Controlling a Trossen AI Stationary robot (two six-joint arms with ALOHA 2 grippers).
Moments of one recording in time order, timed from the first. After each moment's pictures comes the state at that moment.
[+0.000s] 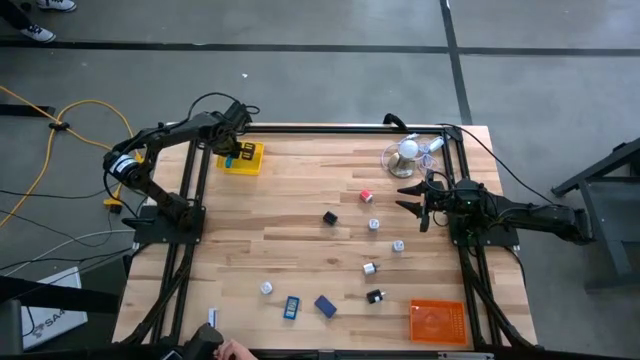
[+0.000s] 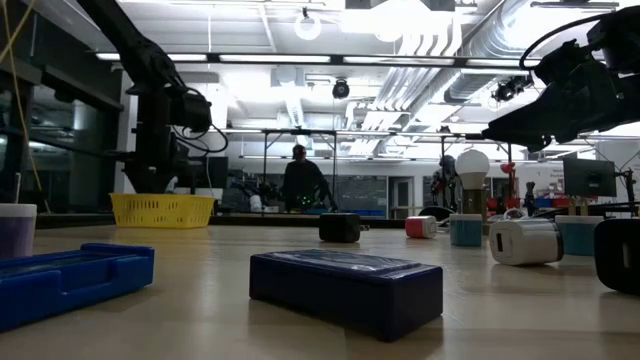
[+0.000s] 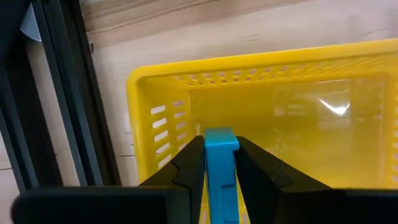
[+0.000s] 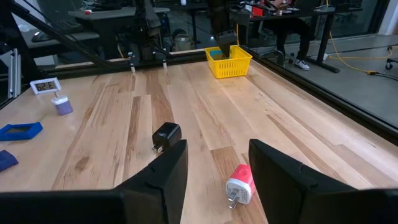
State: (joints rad) left arm 0.98 1.50 0.91 -0.74 -0.23 -0.39; right arm -0.21 0.20 0.01 0.03 0.00 0.08
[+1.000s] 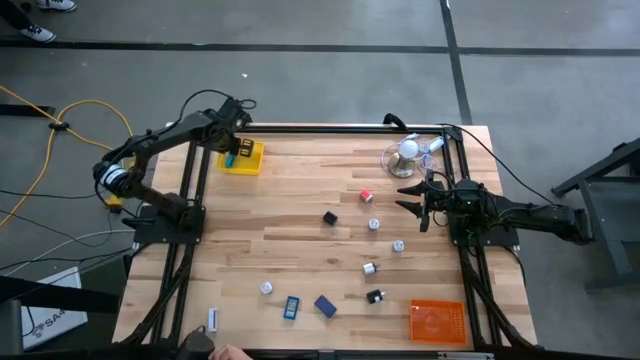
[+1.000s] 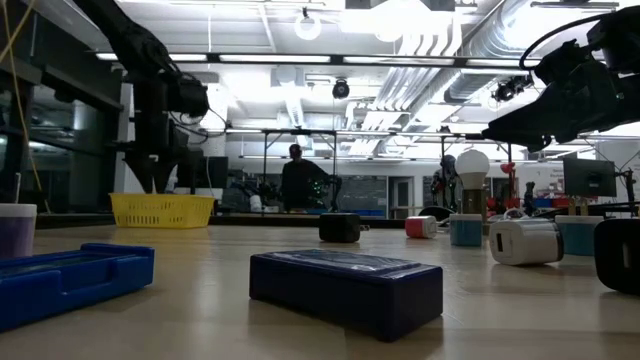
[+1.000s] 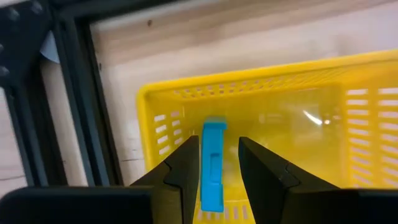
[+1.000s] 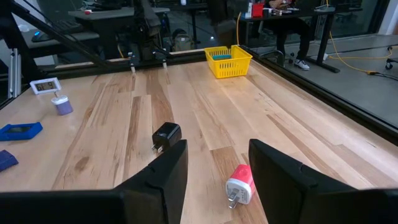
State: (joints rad) left arm 0.98 1.39 0.91 -0.74 -0.21 -0.36; right arm -0.21 0.20 0.01 0.03 0.00 0.08
